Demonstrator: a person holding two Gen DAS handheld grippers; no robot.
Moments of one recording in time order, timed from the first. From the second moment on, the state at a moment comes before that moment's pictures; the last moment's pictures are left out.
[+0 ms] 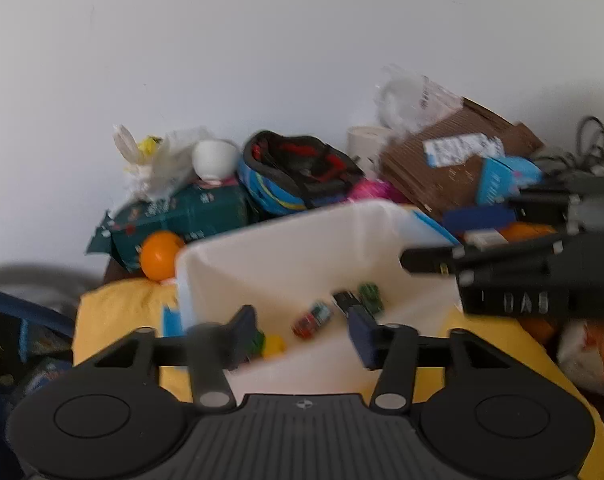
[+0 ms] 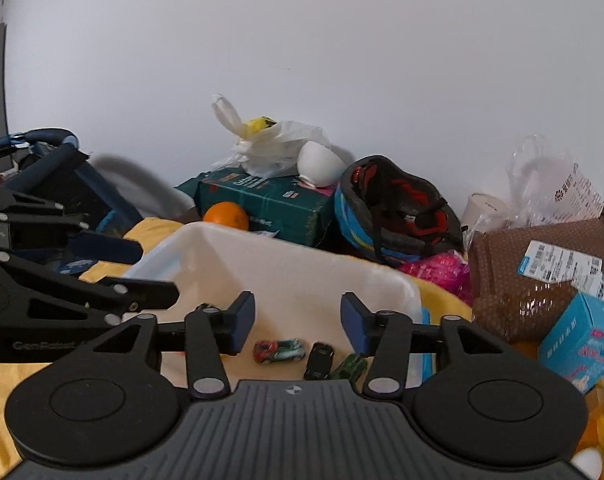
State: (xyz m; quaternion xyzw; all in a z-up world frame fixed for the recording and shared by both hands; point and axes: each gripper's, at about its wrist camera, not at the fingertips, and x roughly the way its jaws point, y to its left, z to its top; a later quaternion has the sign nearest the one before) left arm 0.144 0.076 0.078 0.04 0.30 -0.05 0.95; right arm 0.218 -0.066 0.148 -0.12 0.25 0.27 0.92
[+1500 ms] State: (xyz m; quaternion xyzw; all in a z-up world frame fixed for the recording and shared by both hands) left arm 0.031 -0.053 -0.068 0.13 0.44 -0.19 0.87; right arm 0.062 -0.168 0.022 -0.15 0.39 0.22 0.88
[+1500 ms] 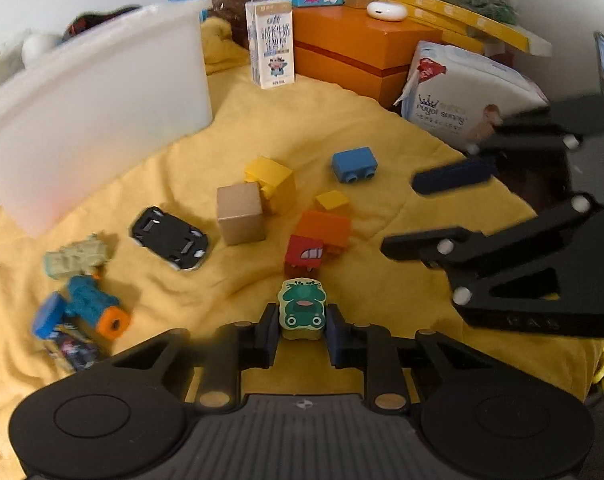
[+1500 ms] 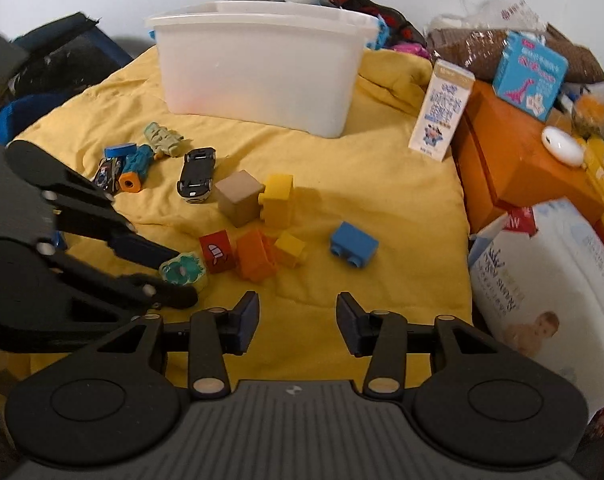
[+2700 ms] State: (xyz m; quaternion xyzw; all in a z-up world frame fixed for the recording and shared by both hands) left arm -0.019 -0.006 -0.073 0.10 0.45 -0.13 0.88; right arm 0.041 -0.144 0.009 -0.13 0.45 0.28 0.84
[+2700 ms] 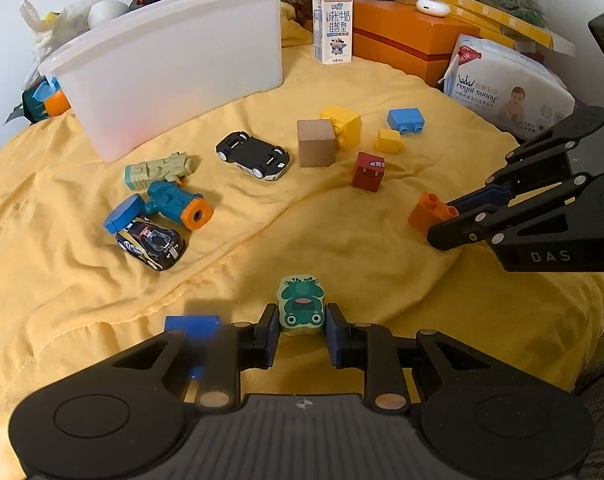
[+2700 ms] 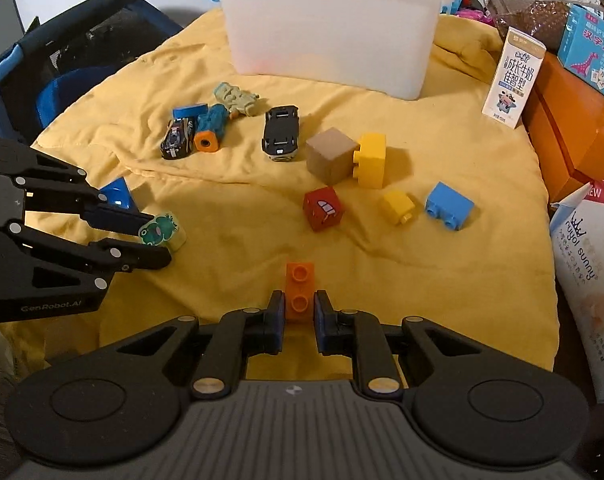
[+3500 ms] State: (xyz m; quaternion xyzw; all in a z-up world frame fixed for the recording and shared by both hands) left arm 0.014 0.040 0.030 0.03 0.33 -0.07 0.94; right arm 0.063 -0.147 0.073 -0.10 0.36 0.28 0.89
